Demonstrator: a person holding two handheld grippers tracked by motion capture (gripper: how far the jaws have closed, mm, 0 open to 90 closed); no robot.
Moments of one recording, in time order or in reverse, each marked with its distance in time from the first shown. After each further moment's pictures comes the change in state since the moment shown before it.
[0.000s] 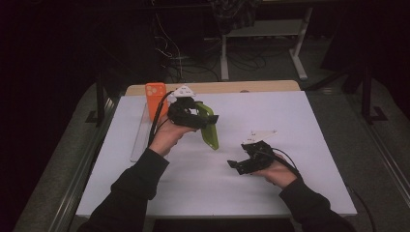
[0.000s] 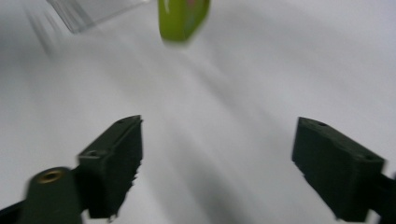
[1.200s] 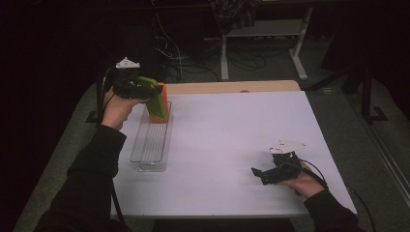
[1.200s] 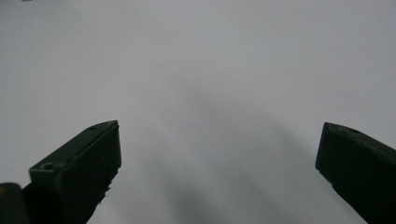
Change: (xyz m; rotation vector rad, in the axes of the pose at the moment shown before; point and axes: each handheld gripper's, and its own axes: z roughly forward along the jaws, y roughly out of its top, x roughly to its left) left arm 0.116 0.014 -0.095 0.041 0.395 -0.065; right arm -0.025 -0.054 -0.041 -0.028 -0.115 0.038
